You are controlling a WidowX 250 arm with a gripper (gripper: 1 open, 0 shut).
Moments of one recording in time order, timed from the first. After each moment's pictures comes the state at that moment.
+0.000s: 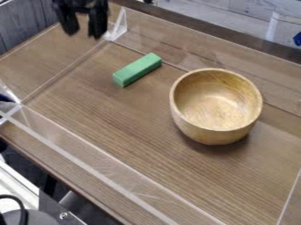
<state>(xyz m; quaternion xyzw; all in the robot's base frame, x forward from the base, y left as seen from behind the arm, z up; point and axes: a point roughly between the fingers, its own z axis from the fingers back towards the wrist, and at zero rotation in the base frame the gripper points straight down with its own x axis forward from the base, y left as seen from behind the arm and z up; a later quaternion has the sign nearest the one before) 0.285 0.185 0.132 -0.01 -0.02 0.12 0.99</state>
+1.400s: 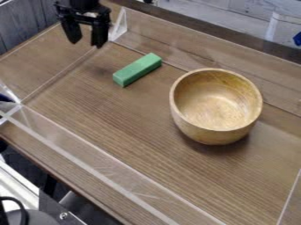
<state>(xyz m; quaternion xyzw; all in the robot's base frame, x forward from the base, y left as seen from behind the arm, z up) 0.301 0.208 0.073 0.00 0.01 0.13 0.99</state>
